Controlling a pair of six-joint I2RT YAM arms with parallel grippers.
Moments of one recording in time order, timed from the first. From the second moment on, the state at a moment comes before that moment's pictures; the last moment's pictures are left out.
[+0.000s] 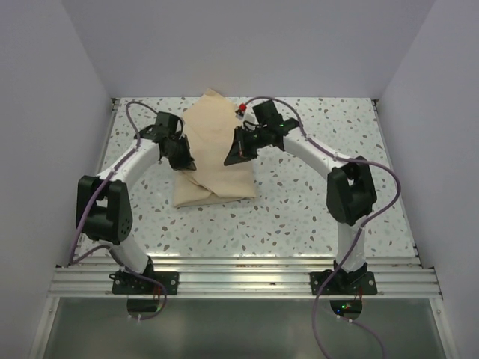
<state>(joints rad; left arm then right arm) -0.20 1.66 1.29 -0.67 0.21 -0.49 0.53 2.02 1.75 -0.56 -0.67 0.55</state>
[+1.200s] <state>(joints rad) -0.09 1.78 1.26 -0.62 0.20 -0.44 0.65 2.12 1.67 -0.38 -0.85 0.52</state>
